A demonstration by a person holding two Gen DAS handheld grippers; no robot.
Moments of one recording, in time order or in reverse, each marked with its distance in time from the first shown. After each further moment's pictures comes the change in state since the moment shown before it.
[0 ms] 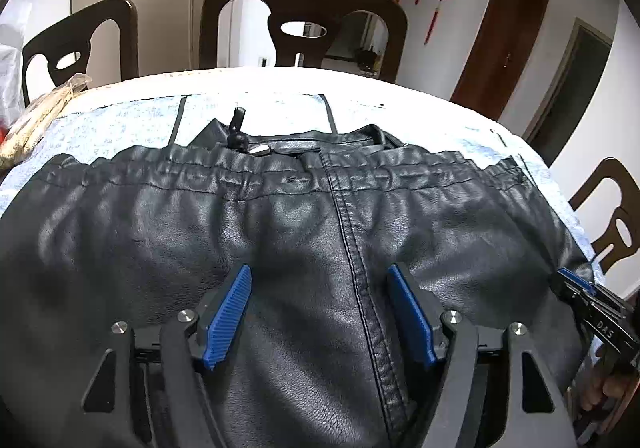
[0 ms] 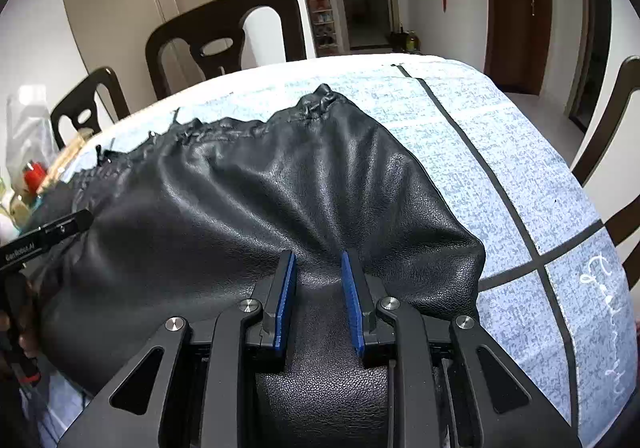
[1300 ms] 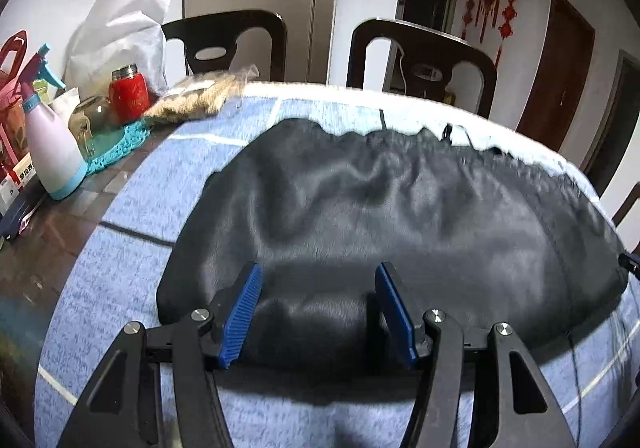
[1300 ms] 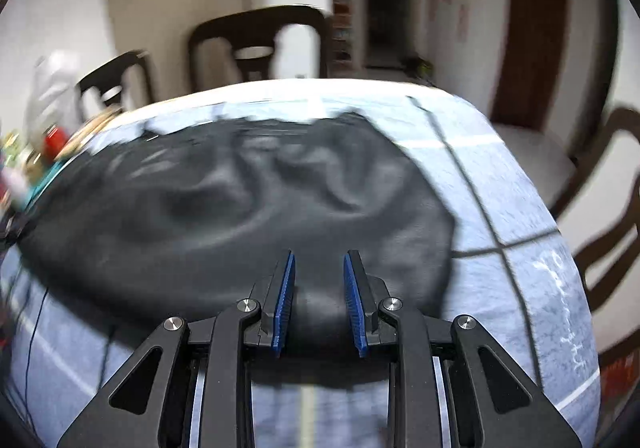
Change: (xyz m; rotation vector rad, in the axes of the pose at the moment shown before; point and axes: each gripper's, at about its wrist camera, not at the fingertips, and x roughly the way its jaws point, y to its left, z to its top) left arm -0.123 0.148 -0.080 -0.105 -0.095 0.215; right arm -0.067 0.034 -0.028 -0.162 -0.053 0.023
